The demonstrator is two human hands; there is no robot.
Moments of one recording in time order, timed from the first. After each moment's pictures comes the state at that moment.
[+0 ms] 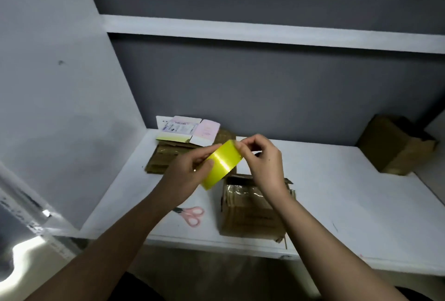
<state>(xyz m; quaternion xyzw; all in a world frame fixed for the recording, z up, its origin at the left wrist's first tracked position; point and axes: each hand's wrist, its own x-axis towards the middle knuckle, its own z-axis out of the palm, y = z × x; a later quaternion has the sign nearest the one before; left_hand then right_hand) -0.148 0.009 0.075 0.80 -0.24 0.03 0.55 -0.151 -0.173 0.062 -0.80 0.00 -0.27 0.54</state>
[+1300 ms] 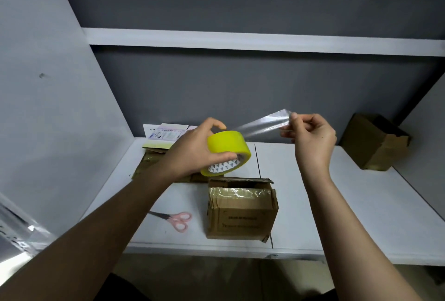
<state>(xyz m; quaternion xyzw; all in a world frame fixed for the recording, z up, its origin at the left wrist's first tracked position) -0.130 -0.046 0.128 0.90 -0.27 0.05 0.35 -0.182 -0.264 0.122 -0.70 0.16 -0.40 0.56</state>
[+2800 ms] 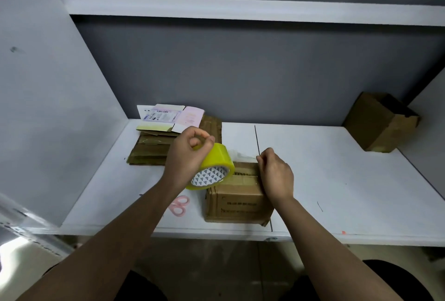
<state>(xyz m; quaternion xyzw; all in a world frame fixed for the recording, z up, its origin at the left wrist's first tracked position) -0.130 -0.054 0.057 0.80 -0.11 0.08 0.58 -0.155 -0.259 -0.031 -0.94 0.14 -0.23 0.19</state>
